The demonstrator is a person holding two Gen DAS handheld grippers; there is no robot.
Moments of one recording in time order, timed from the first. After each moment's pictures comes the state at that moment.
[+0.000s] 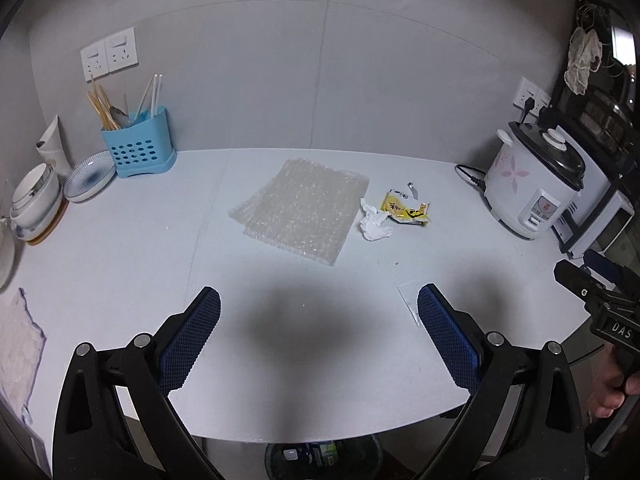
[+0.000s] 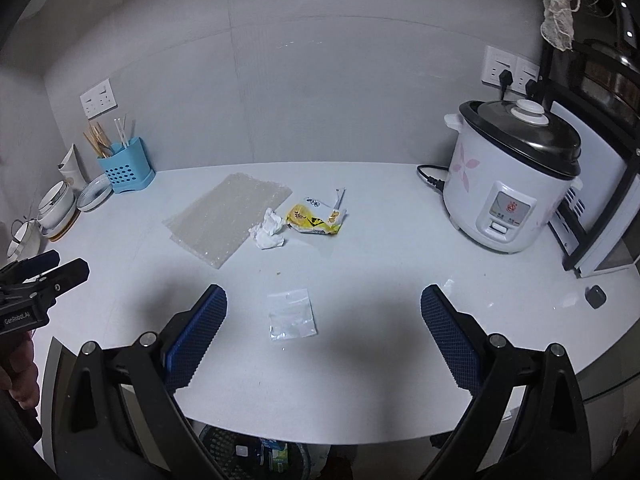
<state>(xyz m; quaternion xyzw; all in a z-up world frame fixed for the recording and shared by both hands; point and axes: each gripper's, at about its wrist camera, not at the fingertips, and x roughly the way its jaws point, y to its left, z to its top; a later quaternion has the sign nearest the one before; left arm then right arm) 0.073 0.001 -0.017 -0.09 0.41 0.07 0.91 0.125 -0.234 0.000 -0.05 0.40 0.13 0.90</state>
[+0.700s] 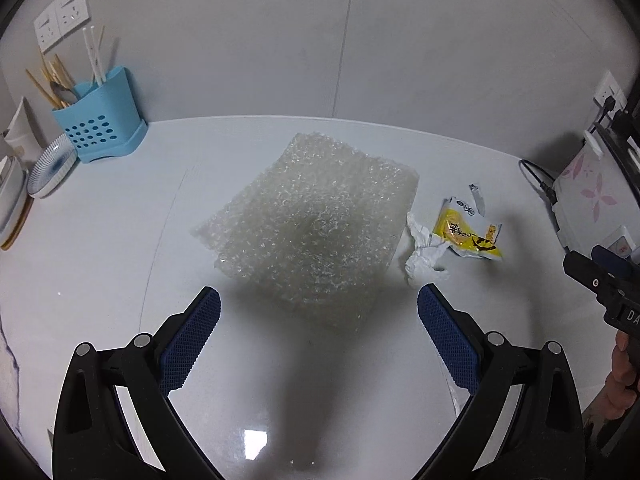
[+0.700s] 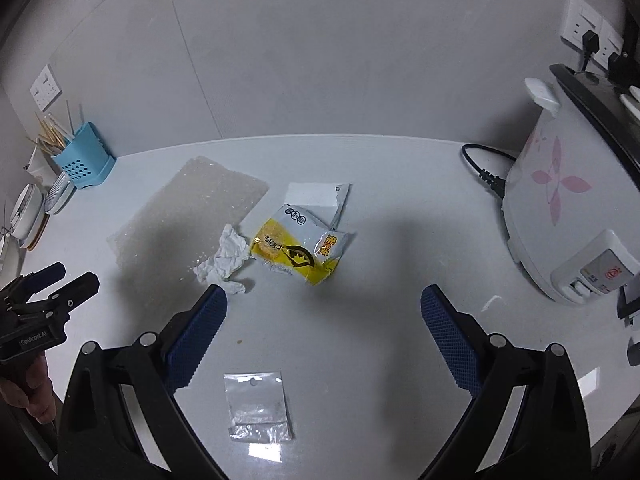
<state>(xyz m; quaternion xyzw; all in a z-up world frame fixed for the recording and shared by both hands) 0.238 0.031 -0.106 -0.10 0.49 0.10 0.86 0.306 -0.202 -0.088 -0.05 0.50 0.15 0.85</state>
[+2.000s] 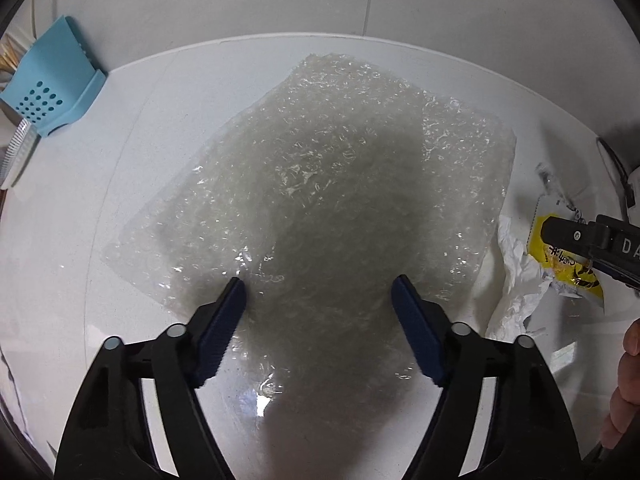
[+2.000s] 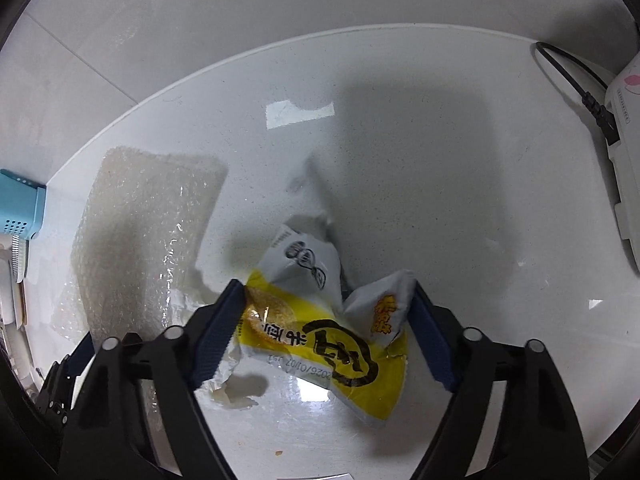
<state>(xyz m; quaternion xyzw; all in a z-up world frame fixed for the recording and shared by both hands) 0.326 0.034 -0.199 -0.11 0.59 0.14 0.79 0.422 -0.142 -0.200 0.02 0.66 0.08 0.75</state>
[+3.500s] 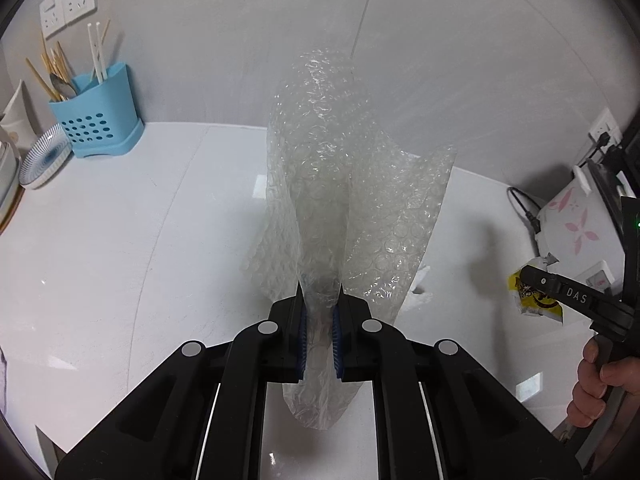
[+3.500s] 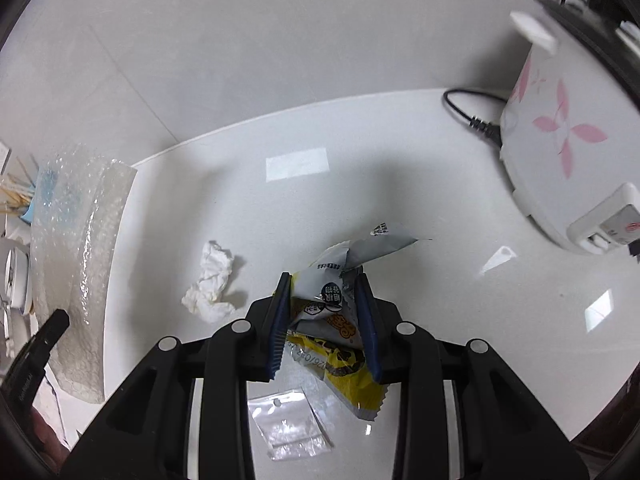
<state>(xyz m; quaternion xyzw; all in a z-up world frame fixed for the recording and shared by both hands) 0.230 0.020 -0.065 -0.15 0.47 0.09 0.87 0.338 -0.173 -0.112 0.02 0.56 0.07 0.82</state>
